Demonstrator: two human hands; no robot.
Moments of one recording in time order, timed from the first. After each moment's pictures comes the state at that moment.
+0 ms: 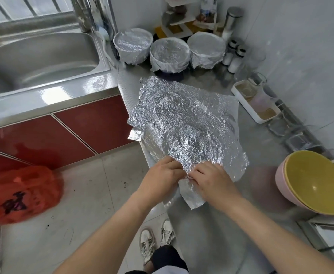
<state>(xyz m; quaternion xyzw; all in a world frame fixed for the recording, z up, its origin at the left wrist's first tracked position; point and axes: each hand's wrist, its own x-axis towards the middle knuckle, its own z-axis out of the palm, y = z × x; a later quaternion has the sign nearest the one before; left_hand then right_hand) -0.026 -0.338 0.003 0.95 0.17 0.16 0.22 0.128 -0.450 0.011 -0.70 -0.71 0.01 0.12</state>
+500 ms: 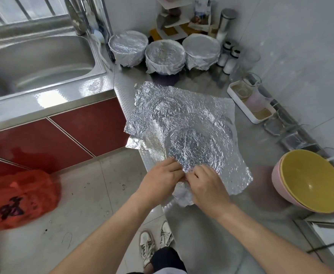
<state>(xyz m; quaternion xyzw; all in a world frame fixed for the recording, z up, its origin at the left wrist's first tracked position) -0.019 -0.337 0.005 0.96 0.11 0.18 0.17 0.108 -0.454 0.011 -0.72 -0.67 -0.06 0.16</state>
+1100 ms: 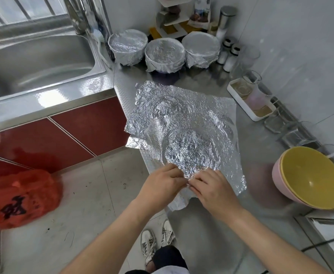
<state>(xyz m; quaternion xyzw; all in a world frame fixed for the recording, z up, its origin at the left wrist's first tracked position) -0.033 -0.354 0.011 0.96 0.13 0.18 0.17 0.117 -0.475 0.011 -0.71 -0.68 0.00 0.17</state>
